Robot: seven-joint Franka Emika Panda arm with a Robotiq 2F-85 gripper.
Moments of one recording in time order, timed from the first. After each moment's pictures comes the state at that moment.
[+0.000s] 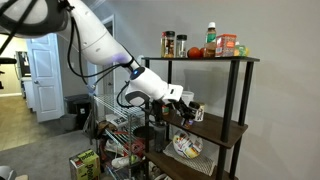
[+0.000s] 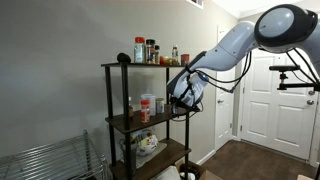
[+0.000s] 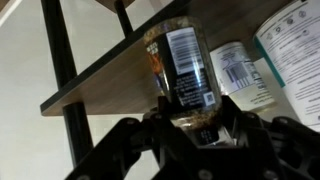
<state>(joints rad) -0.09 0.41 0.15 -1.98 0.96 3.48 -0.35</state>
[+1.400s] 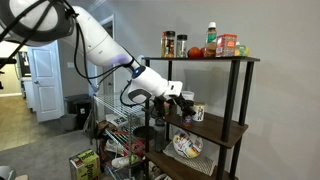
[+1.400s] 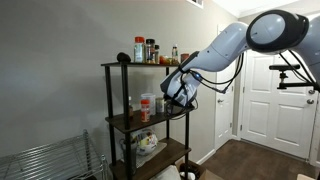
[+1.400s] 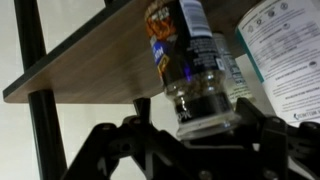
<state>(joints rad) 0.10 0.47 -0.04 -1.88 1.01 3.47 -0.38</state>
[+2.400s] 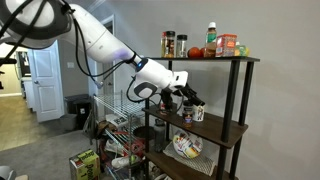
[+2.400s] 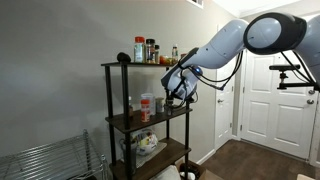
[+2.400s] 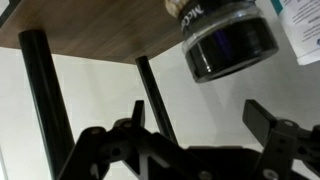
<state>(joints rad) 0.24 0.48 -0.24 -1.80 1.01 3.46 -0.32</state>
